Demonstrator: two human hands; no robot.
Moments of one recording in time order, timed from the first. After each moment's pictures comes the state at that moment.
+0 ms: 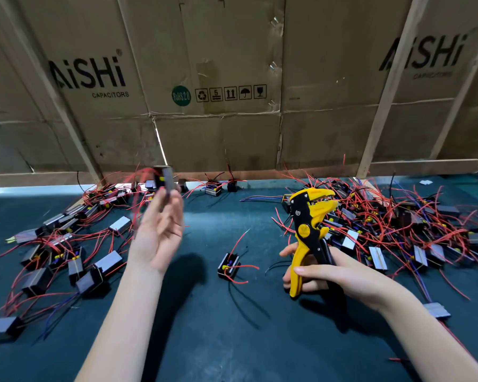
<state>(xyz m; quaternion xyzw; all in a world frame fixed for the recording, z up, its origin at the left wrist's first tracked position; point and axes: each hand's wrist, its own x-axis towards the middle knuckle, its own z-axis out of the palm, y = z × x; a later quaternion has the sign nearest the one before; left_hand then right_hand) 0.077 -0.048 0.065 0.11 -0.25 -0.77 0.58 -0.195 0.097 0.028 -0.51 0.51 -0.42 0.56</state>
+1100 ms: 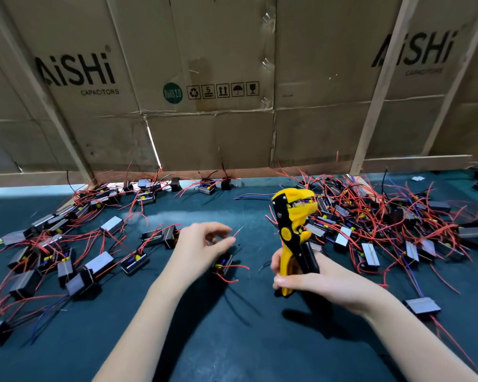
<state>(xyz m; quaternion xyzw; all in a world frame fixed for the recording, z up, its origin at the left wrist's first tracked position) 0.033 -0.028 0.032 0.43 -0.80 -0.26 0.33 -0.172 0.103 0.034 -0.57 0.52 -0.38 0.51</state>
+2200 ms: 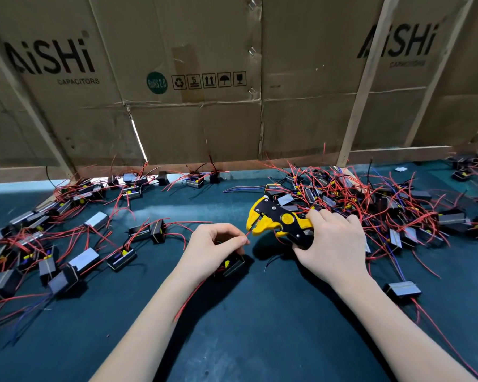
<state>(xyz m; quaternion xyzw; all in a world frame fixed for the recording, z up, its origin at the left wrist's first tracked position) 0.011 -0.016 0.011 0.34 -0.74 -0.48 0.32 -0.201 0.080 0.005 -0.55 0.76 -0.22 -0.29</state>
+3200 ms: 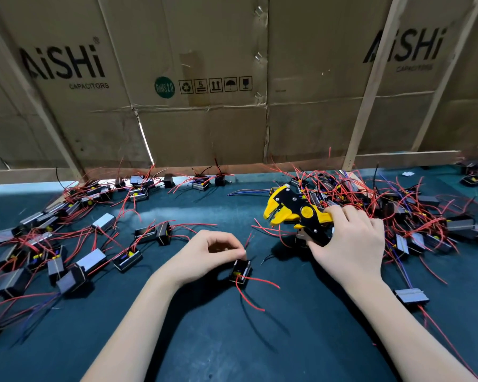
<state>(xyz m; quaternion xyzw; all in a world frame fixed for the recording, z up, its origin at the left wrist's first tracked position) 0.035 -0.032 0.015 0.25 -0.80 -0.50 0.22 -0.217 0.079 0.001 -0.48 0.77 -0.28 -0.32</state>
